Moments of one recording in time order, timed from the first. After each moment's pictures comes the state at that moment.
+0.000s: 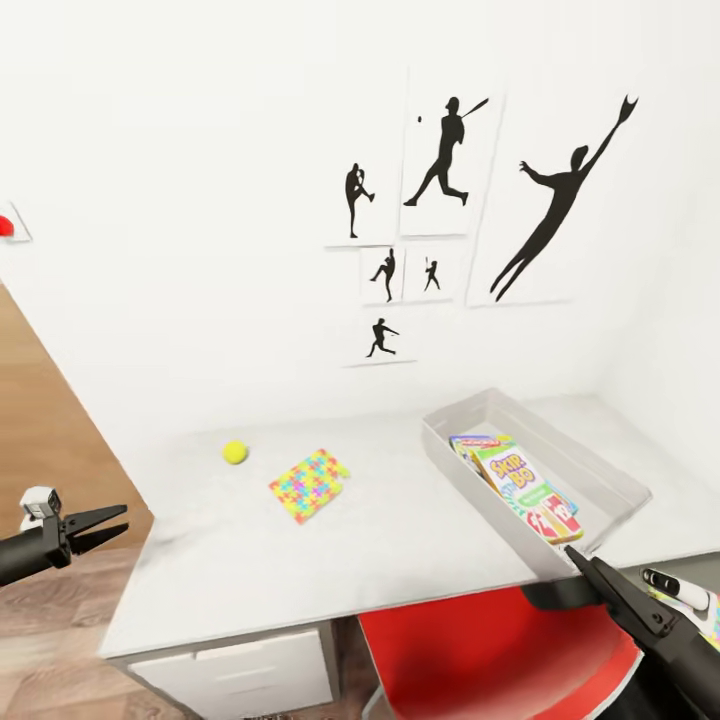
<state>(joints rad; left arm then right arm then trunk) -0.40 0.63 0.29 -0.94 0.53 0.93 -1.31 -0.01 -0.05 -0.68 -1.56 -0.62 0.78 1.35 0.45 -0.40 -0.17</state>
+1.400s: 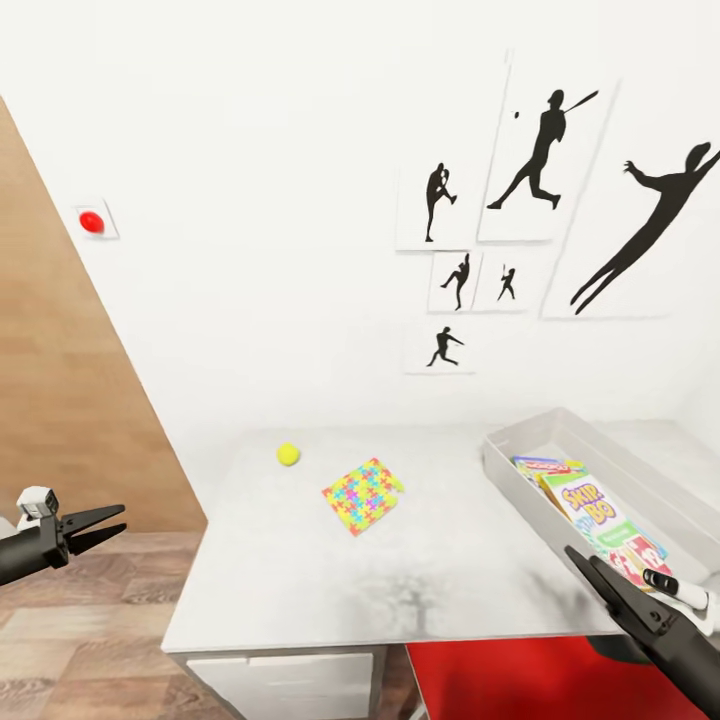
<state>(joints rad) -0.40 0.64 0.29 -0.93 0.53 0.93 -1.31 -0.01 -0.05 -0.68 -1.56 -0.62 0.78 1.34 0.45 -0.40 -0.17</state>
